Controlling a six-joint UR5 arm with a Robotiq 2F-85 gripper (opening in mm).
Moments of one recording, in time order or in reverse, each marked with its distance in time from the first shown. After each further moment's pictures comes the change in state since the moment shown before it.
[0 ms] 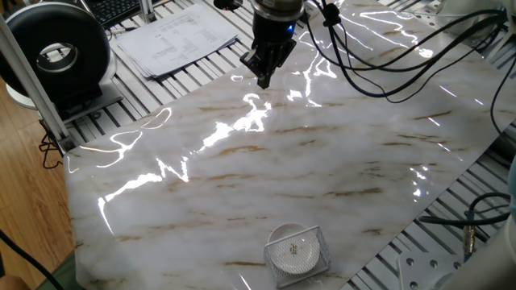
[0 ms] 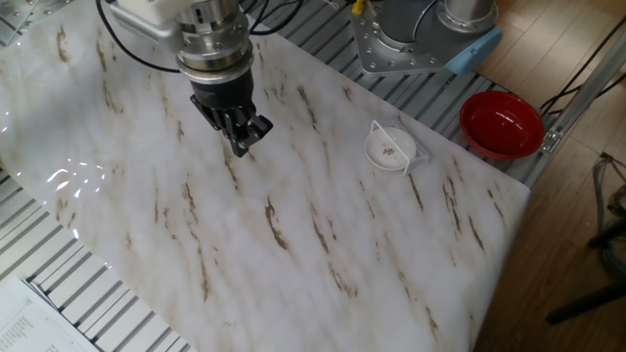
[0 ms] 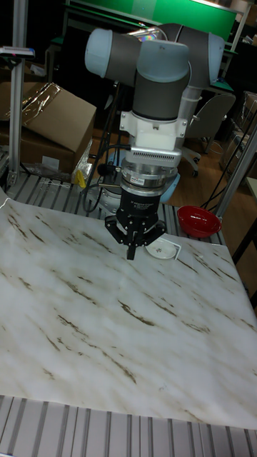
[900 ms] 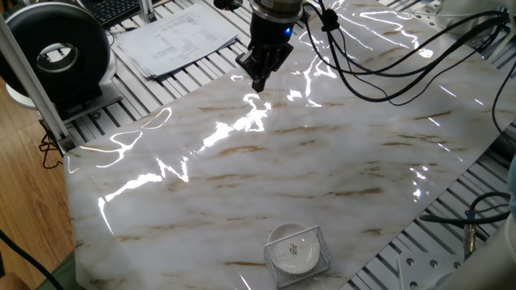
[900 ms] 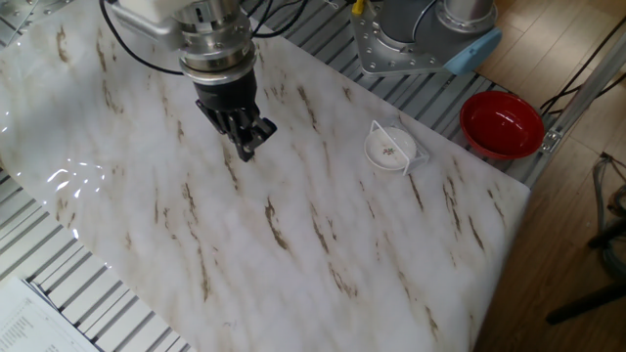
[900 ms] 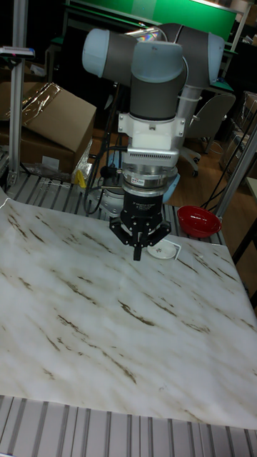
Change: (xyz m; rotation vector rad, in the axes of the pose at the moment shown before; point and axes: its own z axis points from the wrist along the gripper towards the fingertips) arm 0.001 0.018 0.000 -0.073 0.003 0.068
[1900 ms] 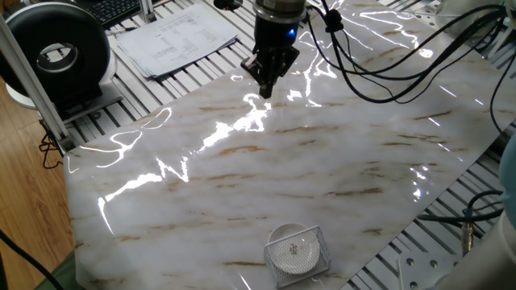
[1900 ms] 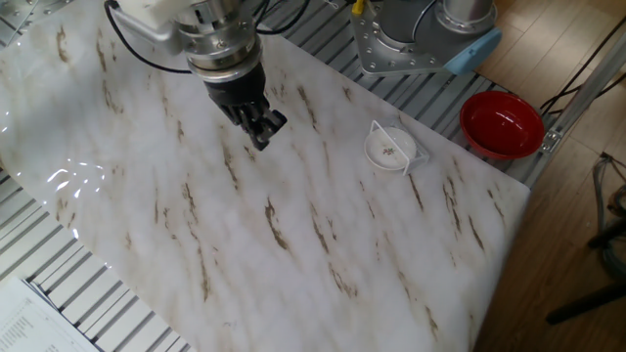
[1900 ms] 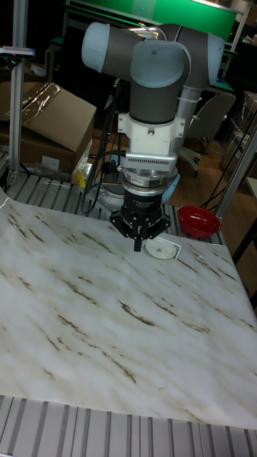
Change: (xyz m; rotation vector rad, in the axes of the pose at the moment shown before) arm 0.031 -0.004 -0.002 0.013 0.119 0.002
